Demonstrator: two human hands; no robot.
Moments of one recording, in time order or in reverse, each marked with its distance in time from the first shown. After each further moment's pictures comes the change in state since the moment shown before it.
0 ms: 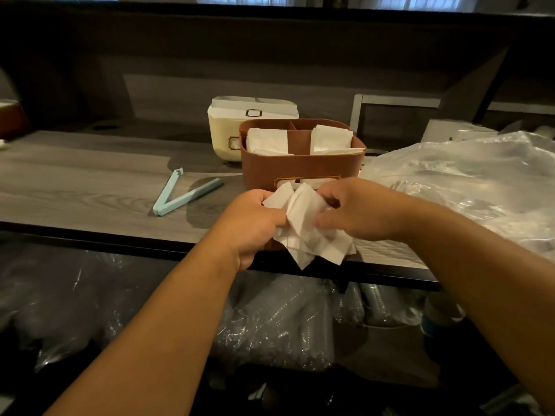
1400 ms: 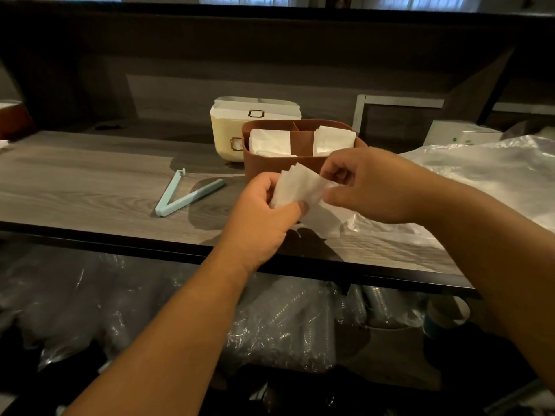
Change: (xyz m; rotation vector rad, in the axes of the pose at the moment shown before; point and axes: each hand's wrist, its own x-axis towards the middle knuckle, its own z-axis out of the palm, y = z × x) left_hand -0.015 0.001 0.005 0.084 0.045 0.383; right_hand -0.007 -0.002 -0.024 -0.059 0.210 -0.191
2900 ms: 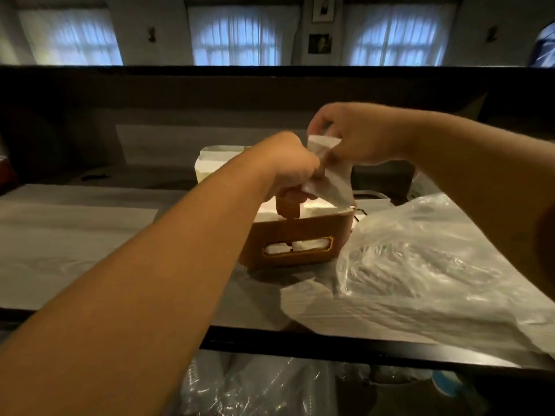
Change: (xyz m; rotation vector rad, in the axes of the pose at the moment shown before) left_hand 0.117 0.123 0.015 0.401 -0.235 -0.135; right_hand 0.099 0.011 -0.099 -0.156 0.081 0.044
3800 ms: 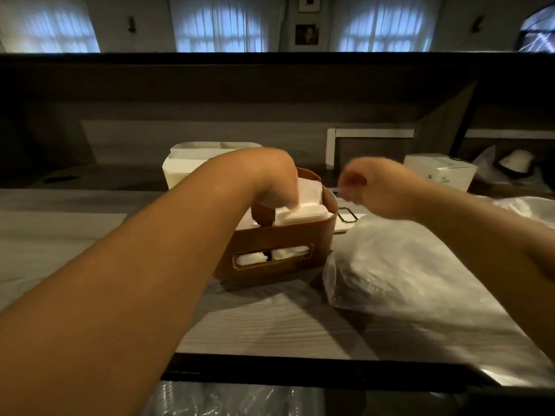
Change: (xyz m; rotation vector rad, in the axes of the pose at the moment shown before) left_hand 0.047 -0.005 0.016 0.765 -0.158 0.050; right_hand -0.024 0.089 0.058 0.020 0.072 0.162
